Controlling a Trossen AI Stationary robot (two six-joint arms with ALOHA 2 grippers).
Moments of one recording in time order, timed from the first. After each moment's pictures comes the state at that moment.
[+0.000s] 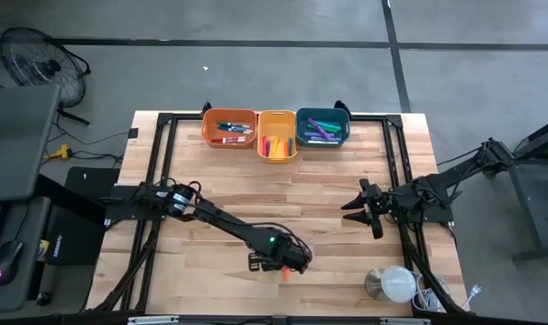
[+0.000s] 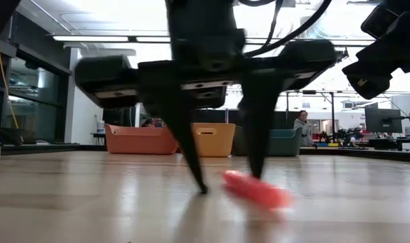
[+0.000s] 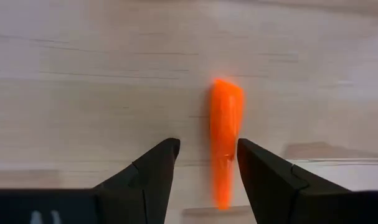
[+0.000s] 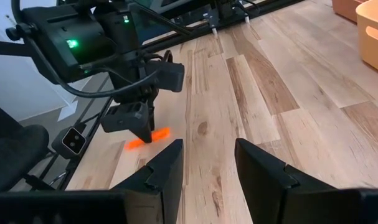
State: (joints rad) left arm -0.40 2.34 1.88 -0.89 0.10 -2.09; right arm 0.42 0.48 0.15 0.05 0.25 0.47
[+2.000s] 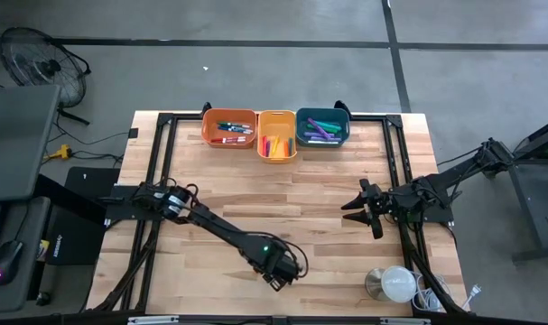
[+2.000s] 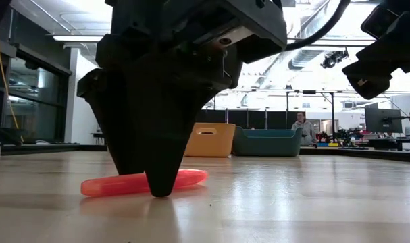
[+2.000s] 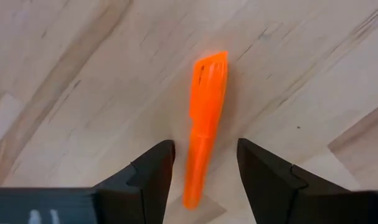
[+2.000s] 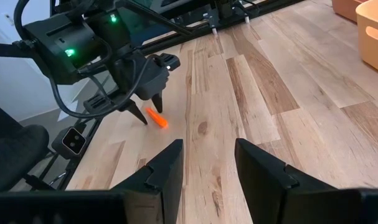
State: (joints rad) left arm -0.43 2.34 1.88 -1.01 -0.03 -1.20; right arm 0.42 0.48 0.15 0.05 0.25 0.47
